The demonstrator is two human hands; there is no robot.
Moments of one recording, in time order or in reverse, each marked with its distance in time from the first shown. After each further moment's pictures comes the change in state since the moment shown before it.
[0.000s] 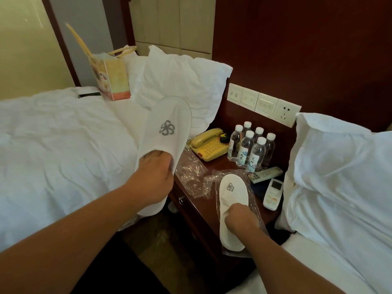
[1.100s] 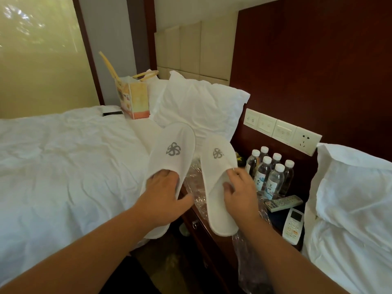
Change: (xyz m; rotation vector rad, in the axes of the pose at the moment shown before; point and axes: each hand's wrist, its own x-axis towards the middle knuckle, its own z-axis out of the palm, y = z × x) left_hand 0.000 -0.022 -0.014 -0.041 -0.112 -0.206; right_hand -0.011 -0.093 -0.096 0.388 0.801 -0.687
